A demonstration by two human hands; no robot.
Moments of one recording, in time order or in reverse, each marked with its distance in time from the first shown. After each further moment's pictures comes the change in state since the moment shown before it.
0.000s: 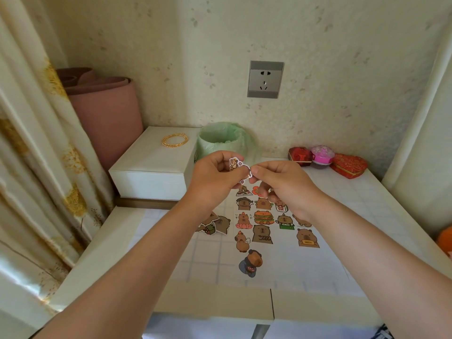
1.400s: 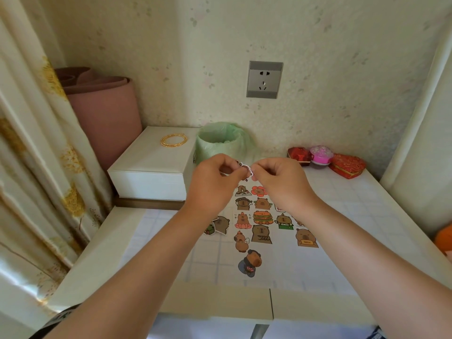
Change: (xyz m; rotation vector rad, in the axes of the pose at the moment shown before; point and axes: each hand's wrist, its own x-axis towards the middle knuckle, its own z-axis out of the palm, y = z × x) left_hand 0.000 -0.008 0.002 0.318 0.091 0.120; right_hand 0.001 0.001 0.007 -0.343 0.178 -0.218
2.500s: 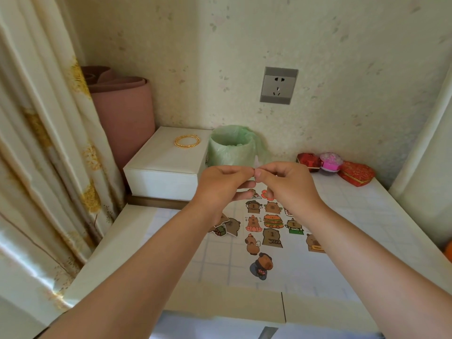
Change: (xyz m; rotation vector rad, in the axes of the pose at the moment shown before) left_hand -0.001 0.000 -0.019 -0.499 -0.146 -0.339; right_hand -0.002 -0.011 0.014 0.139 0.013 0.050
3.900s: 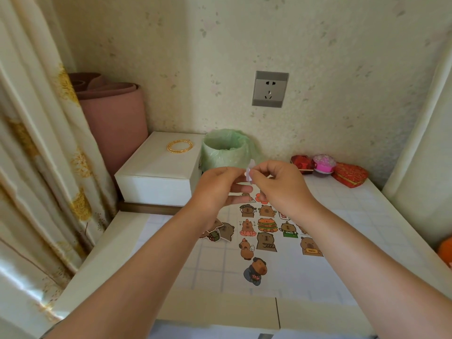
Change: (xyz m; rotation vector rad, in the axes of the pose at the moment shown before) left_hand 0.005 0.004 0.008 0.018 -0.056 -0.004; right_hand 0.006 -0.005 -0.004 -0.080 -0.020 -0.017
